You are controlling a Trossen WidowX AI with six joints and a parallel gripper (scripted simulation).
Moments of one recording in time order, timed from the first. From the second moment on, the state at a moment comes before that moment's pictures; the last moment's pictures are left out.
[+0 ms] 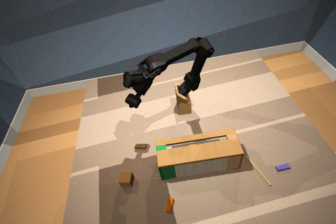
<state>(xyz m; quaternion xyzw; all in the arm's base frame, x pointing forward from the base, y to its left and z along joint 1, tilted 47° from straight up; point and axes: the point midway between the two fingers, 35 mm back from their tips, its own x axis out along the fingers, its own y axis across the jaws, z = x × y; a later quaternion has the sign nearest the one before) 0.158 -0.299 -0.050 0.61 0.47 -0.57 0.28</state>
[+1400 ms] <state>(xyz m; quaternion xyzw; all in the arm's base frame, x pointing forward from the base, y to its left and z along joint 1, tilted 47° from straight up) 0.313 -0.088 -0.008 0.72 0.66 -0.15 0.15</state>
